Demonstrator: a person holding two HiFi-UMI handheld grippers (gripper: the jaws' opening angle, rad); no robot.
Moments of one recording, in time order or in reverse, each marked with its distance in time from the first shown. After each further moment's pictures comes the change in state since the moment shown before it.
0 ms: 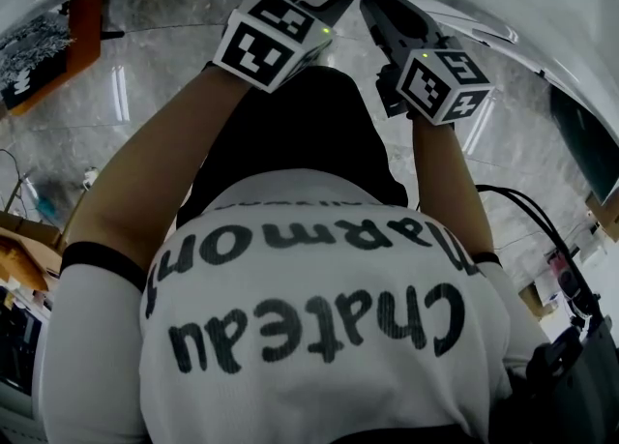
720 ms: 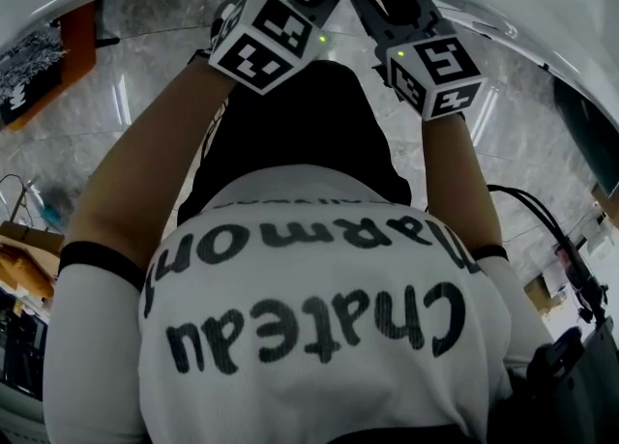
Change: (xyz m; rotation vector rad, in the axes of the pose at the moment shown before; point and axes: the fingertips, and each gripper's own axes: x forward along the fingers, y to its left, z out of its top) left arm 0.016 0.001 0.000 0.247 0.008 0.009; right arm 0.011 0.009 0.007 -0.333 0.051 0.026
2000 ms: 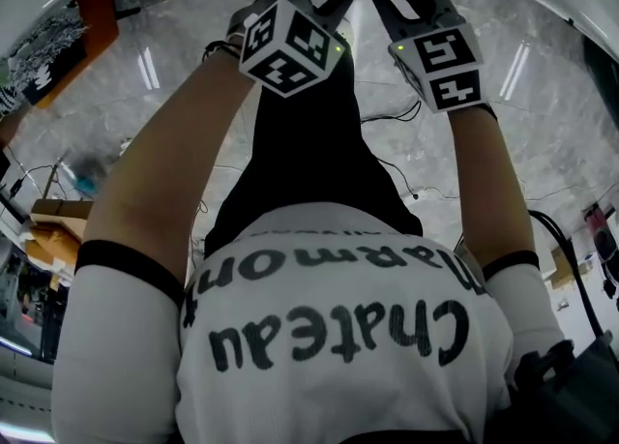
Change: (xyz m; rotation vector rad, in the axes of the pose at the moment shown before) left arm -0.039 -0.064 -0.052 0.069 0.181 -0.077; right arm -0.039 0.052 -0.053 -0.013 0.333 -0.047
